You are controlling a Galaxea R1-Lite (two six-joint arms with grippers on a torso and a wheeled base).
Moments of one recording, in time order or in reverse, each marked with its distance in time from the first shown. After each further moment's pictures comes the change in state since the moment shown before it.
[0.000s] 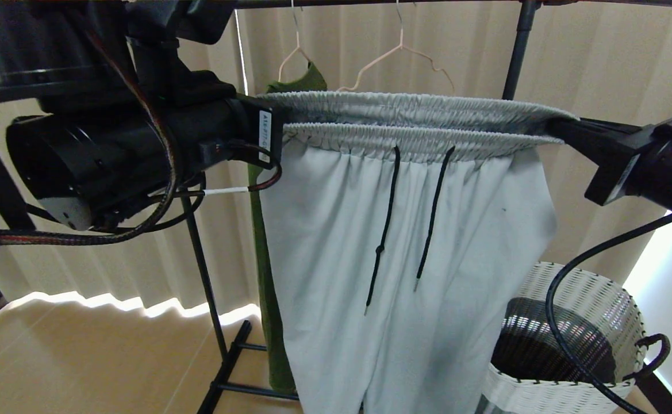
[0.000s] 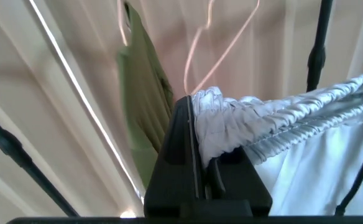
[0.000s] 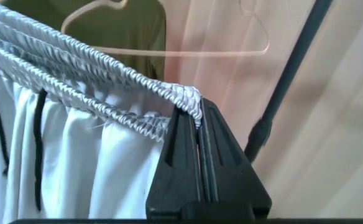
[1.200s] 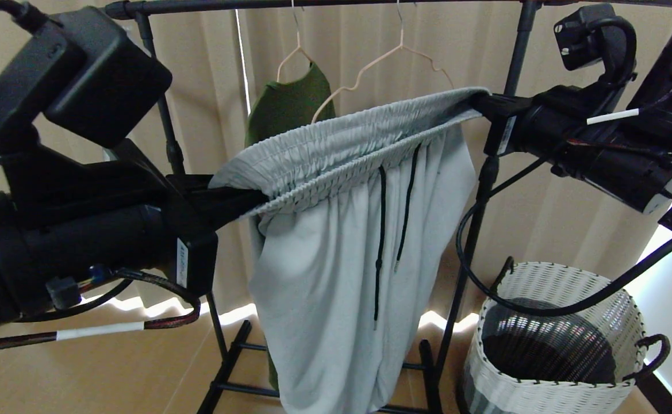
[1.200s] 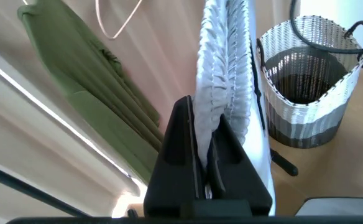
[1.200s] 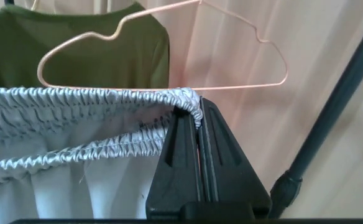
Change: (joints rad) left arm -0.097 -0.282 0.275 0.154 -0.201 0.130; right arm 0.000 0.334 -0.277 -0.106 0.001 0.005
